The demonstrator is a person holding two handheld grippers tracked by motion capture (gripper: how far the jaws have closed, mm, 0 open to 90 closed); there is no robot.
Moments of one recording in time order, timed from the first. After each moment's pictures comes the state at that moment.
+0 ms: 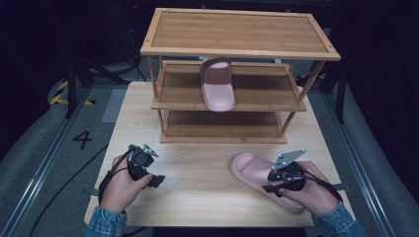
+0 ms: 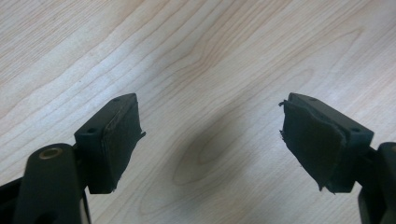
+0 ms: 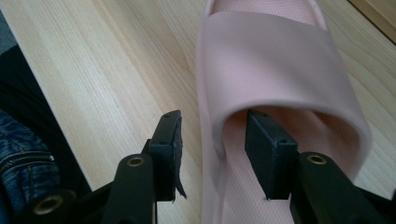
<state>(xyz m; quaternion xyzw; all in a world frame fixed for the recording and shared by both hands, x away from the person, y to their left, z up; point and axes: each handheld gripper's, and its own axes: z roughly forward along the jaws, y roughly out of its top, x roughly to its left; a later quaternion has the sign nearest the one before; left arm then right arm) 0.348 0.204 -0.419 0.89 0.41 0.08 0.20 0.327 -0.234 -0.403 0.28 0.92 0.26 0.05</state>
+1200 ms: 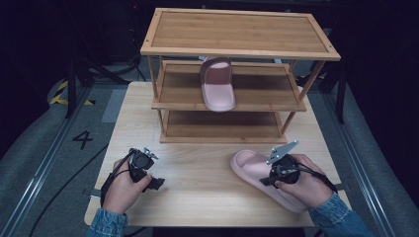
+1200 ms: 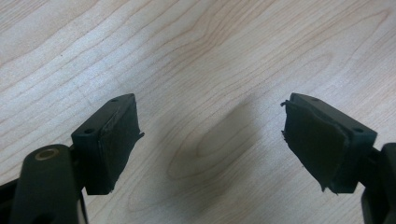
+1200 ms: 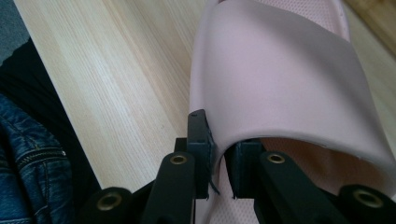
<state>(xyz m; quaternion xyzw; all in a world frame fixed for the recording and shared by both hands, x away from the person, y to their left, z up) 0.350 0.207 -0.435 0.88 0.43 0.06 0.18 0.338 -0.220 -0.379 0.26 0.93 0.24 0.03</state>
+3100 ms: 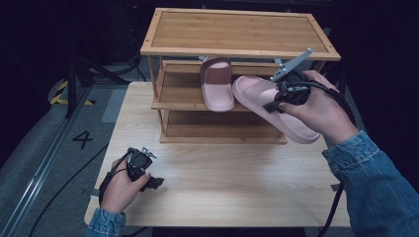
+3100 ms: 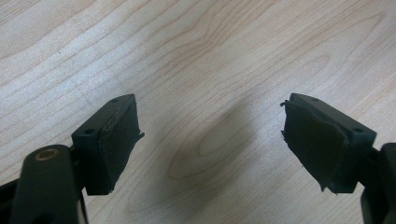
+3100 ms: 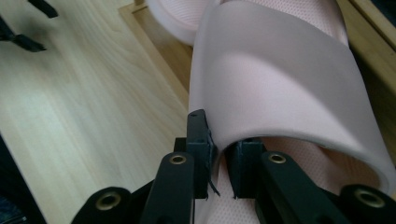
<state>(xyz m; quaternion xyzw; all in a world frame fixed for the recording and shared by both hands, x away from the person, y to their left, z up) 0.352 0.212 -0.436 0.88 0.44 0.05 0.19 0.428 -0.196 -0.203 0.26 0.92 0.25 0.15</state>
